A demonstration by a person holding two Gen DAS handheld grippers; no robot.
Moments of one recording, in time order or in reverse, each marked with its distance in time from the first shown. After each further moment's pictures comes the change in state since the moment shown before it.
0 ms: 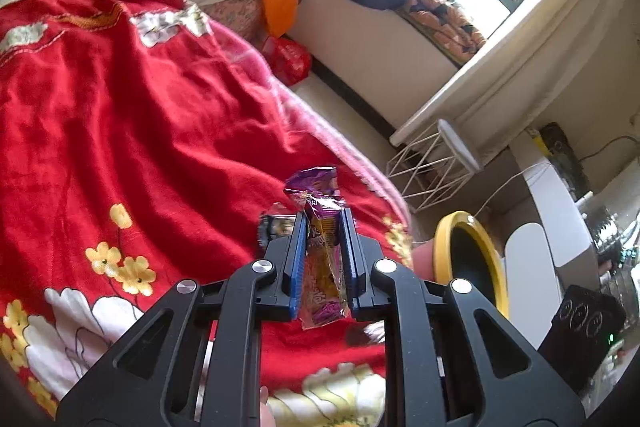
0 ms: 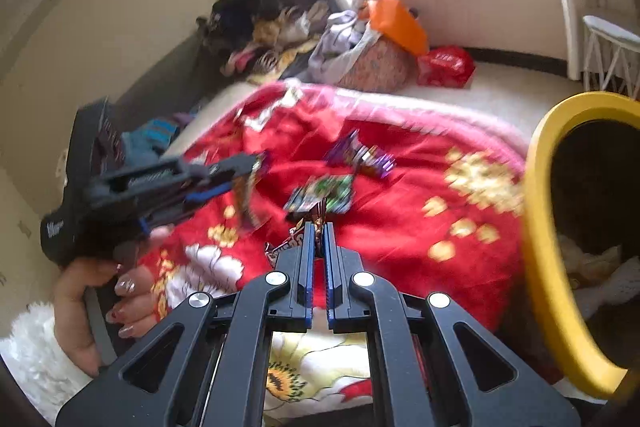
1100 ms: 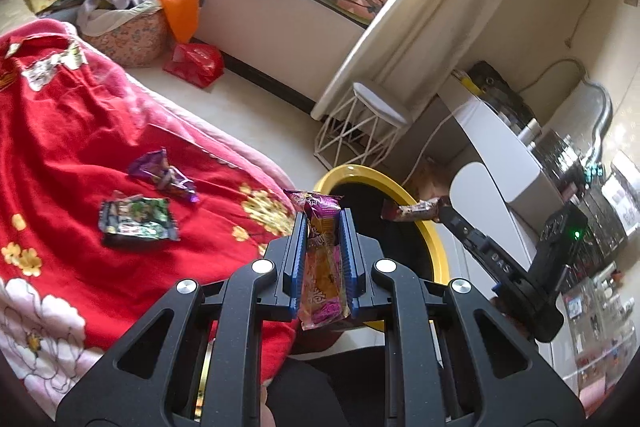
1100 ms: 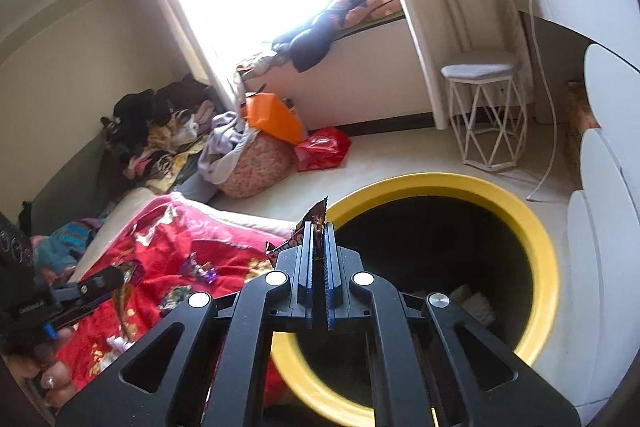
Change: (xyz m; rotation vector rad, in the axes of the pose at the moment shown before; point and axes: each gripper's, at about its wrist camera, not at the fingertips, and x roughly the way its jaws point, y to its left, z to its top) left arm 0.002 -0.120 -0.041 0.241 0.056 -0.186; right arm -0.114 -0.108 0.015 0.151 -0.309 -0.366
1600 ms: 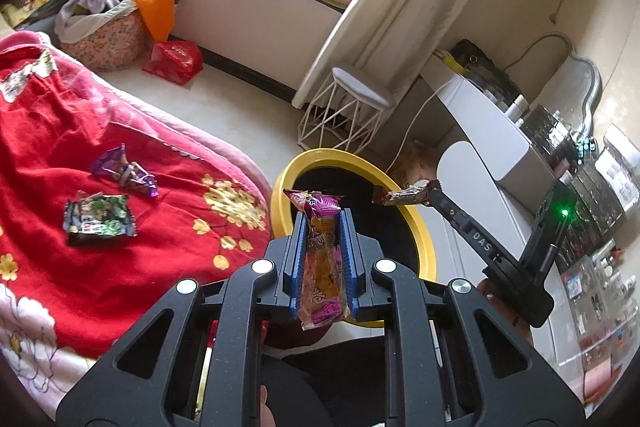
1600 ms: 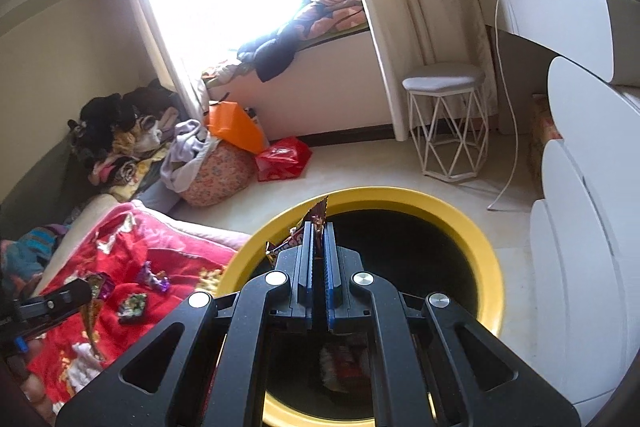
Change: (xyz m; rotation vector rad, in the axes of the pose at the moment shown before) left arm 0.020 -0.029 -0.009 0.066 0.041 -0.038; right arm -0.002 -0.022 0.000 -0.019 -0.030 -0.152
